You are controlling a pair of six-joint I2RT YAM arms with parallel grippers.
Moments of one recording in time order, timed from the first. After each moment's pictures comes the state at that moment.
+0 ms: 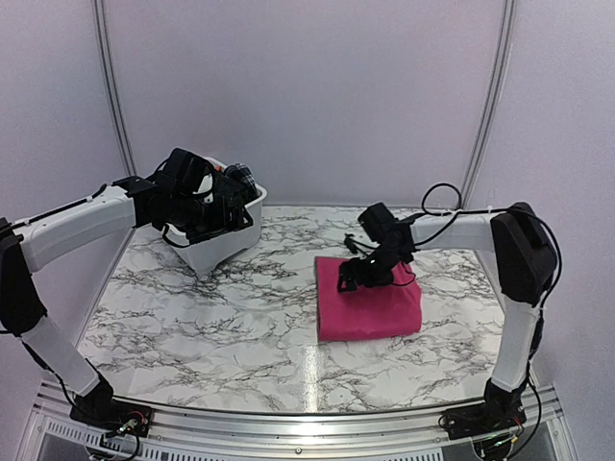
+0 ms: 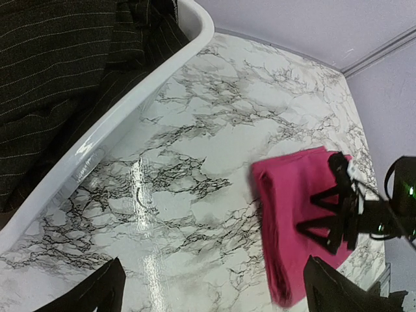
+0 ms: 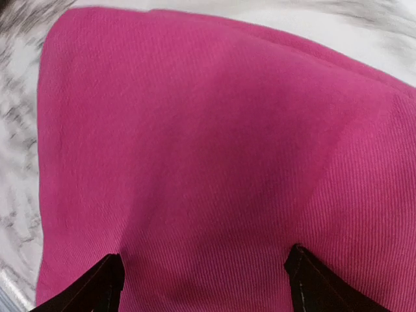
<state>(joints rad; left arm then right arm) -0.57 1.57 1.37 -0.56 0.05 -0.58 0.65 1.97 1.37 -0.57 -0.17 0.26</state>
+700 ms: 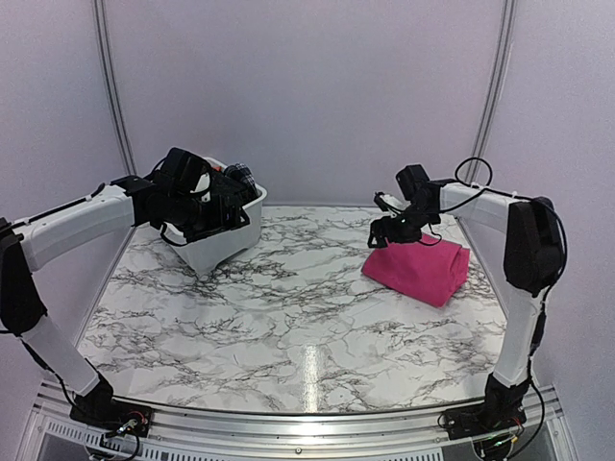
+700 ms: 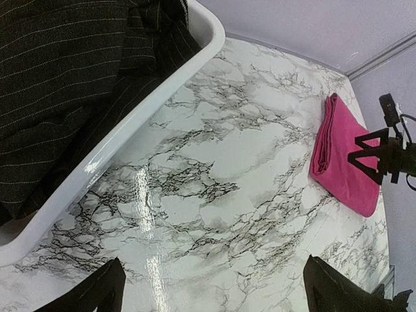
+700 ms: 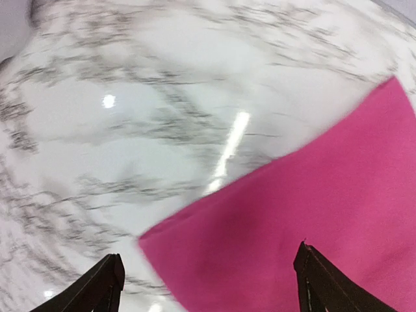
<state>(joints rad) -0.55 1.57 1.37 -0.56 0.05 -0.56 0.28 2.02 1.64 -0.69 -0.17 -0.03</state>
